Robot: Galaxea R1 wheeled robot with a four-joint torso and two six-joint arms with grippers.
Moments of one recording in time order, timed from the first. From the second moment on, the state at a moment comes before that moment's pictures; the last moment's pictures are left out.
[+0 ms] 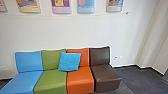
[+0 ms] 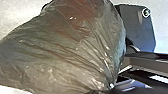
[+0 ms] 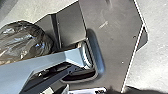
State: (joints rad) left arm 1.39 3.00 -2.77 -0.55 0.18 0.61; right arm -1.57 2.92 -2.53 -0.07 0.08 0.37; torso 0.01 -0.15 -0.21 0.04
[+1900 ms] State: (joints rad) left arm 1.39 3.00 -2.77 -0.54 0.18 0.61; right arm -1.57 2.95 -2.56 -0.07 0.08 0.37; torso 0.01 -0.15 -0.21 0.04
